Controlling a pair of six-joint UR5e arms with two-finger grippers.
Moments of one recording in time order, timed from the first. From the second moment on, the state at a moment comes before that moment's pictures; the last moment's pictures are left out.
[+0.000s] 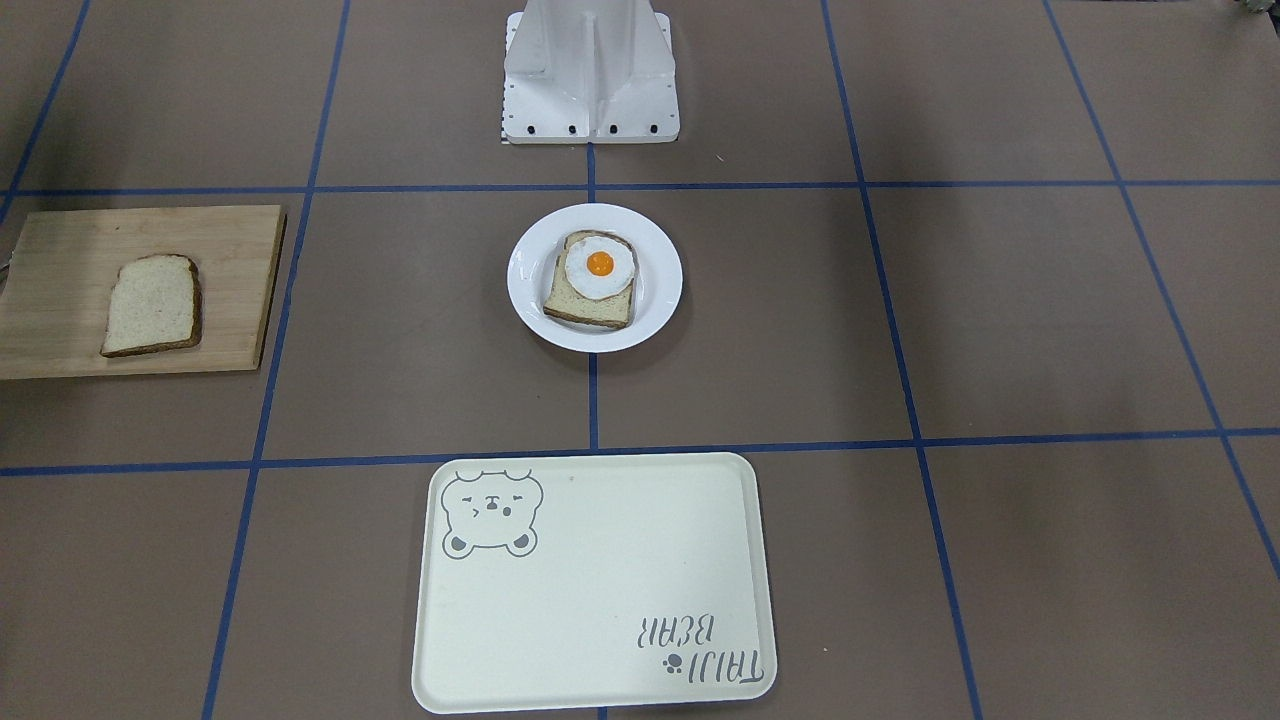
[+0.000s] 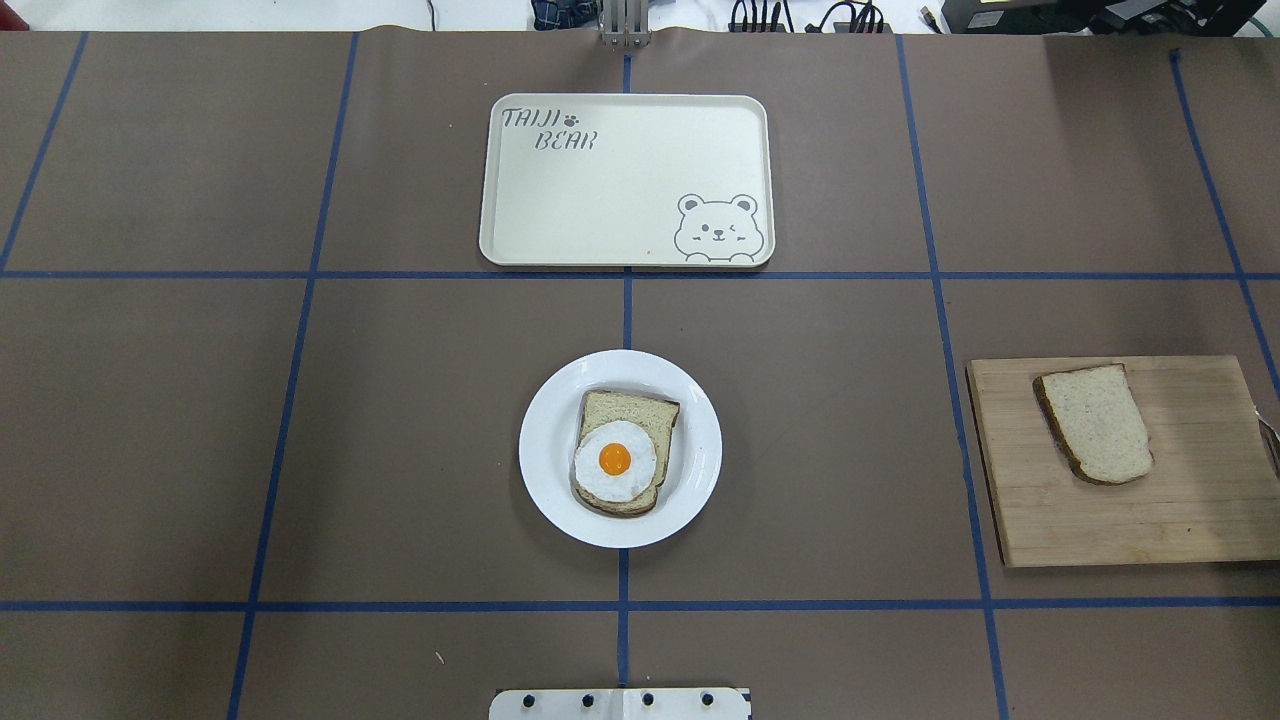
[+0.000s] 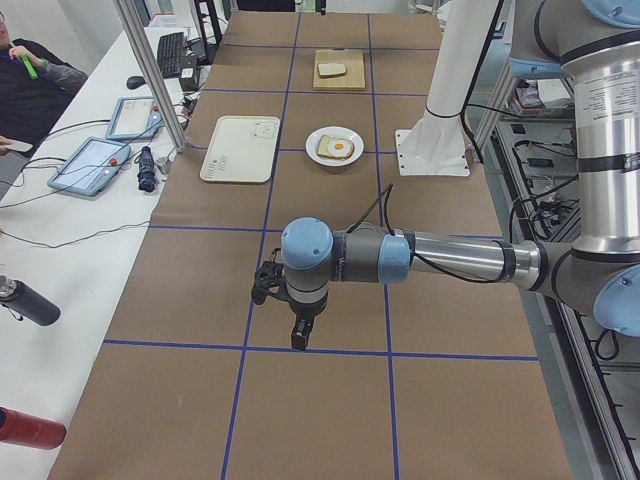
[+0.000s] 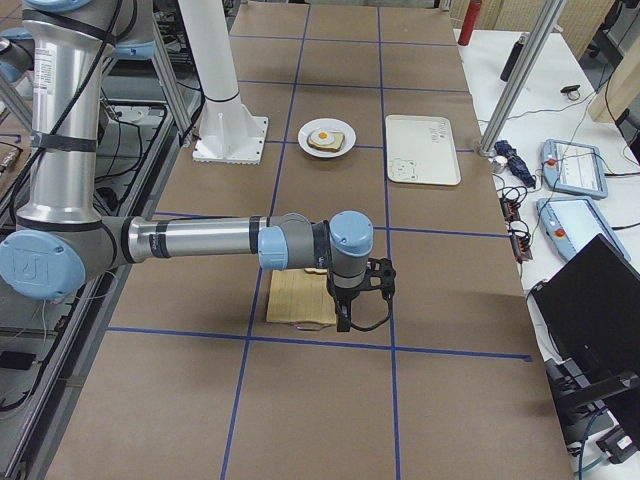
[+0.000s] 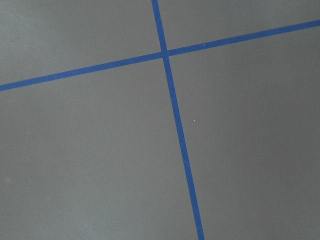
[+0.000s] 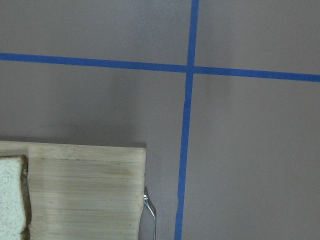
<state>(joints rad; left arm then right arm) -1.60 -1.39 -1.85 -1.49 -2.35 0.21 1.48 -1.70 1.78 -1.56 2.32 0.06</state>
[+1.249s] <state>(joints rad) -1.60 -1.53 -1.79 -1.88 -2.45 0.21 1.48 -1.68 1.78 -1.35 2.37 0.07</state>
